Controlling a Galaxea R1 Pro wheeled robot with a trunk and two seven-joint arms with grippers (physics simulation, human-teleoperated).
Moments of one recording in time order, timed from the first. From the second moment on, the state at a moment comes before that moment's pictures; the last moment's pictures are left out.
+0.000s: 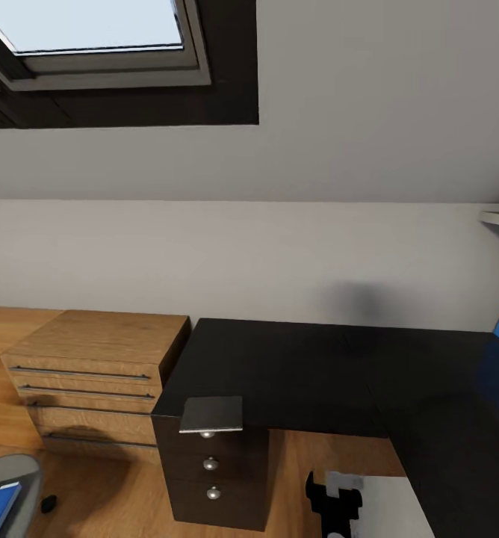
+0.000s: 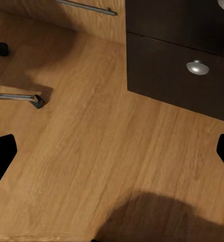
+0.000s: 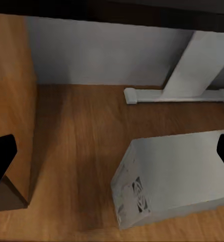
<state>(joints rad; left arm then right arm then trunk) 0.07 0.00 -0.31 -0.92 0.36 0.01 0.52 -0.44 0.15 0.12 -0.19 0.01 -0.41 -0.47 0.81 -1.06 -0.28</state>
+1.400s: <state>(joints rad) 0.07 0.00 -0.31 -0.86 0.36 0.01 0.52 -0.44 0.12 0.13 -0.09 0.09 -0.51 -0.30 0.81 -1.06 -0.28</state>
